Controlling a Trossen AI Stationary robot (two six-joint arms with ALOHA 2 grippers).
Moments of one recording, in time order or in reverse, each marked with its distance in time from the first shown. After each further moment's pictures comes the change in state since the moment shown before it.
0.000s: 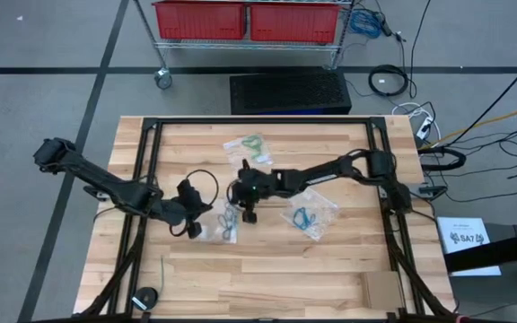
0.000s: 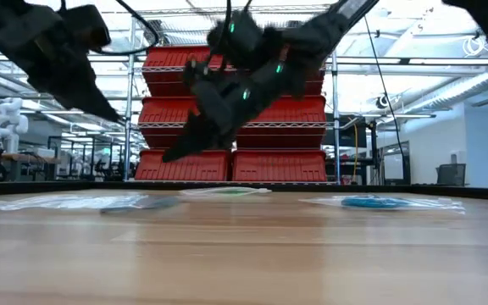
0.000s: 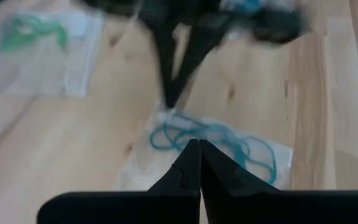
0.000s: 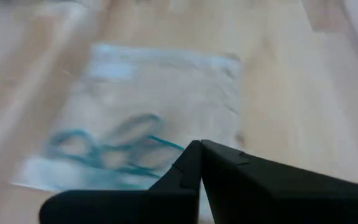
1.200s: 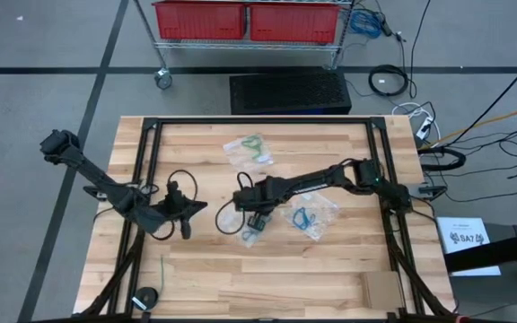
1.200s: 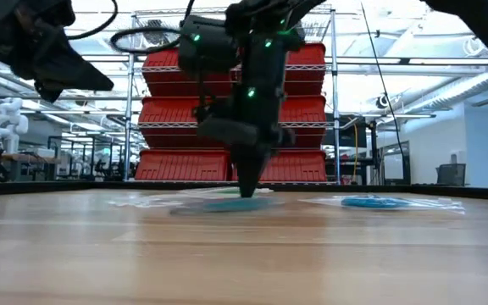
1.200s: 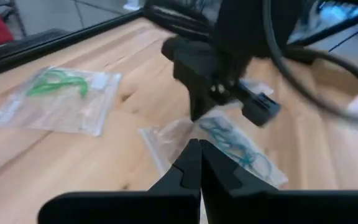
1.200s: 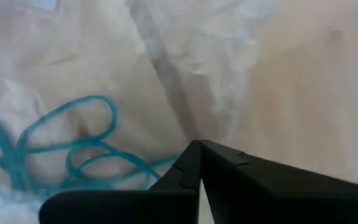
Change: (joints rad) left arm -0.224 -0.160 -0.171 0.269 -0.352 -0.059; right arm 0.105 0.090 0.384 -1.060 0.325 0.526
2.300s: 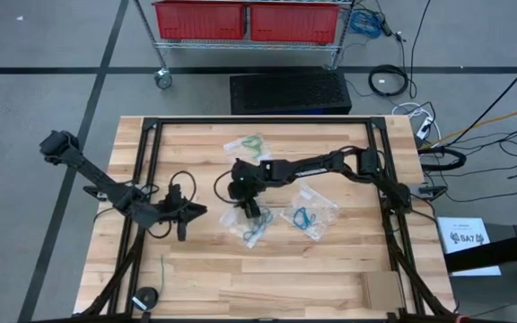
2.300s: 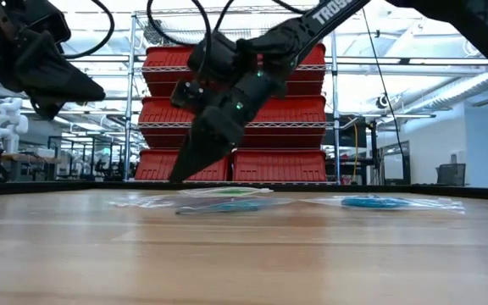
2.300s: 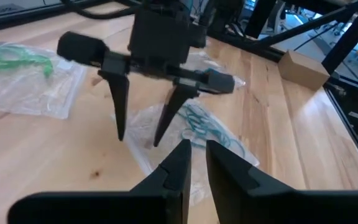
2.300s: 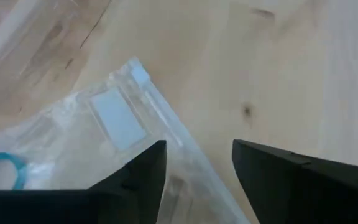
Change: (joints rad) left arm 0.036 -0.069 -0.105 0.120 0.151 0.001; right arm -0.152 0.004 -0.157 0.687 -0.439 -0.775
